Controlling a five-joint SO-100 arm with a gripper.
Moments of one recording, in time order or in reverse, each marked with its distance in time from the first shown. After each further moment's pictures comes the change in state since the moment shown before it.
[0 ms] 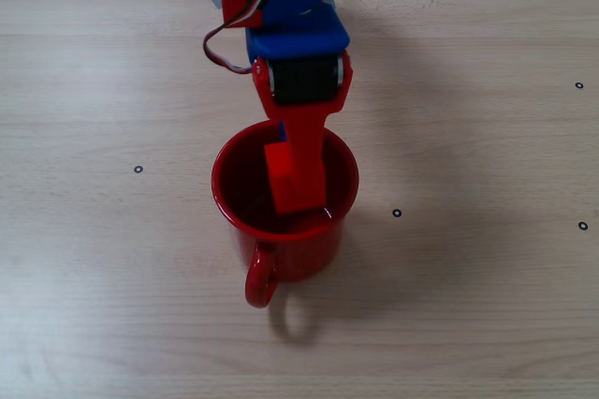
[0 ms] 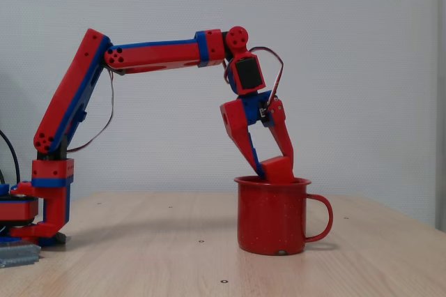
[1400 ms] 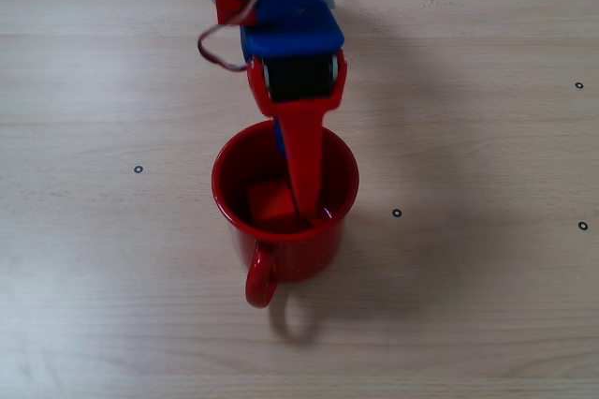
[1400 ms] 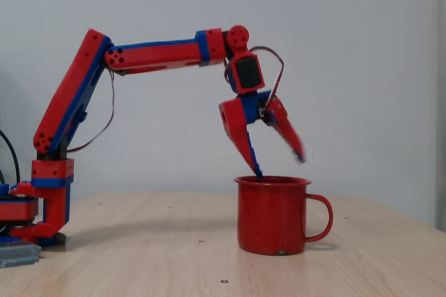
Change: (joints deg) arm 0.6 0.1 -2.3 2.5 -1.2
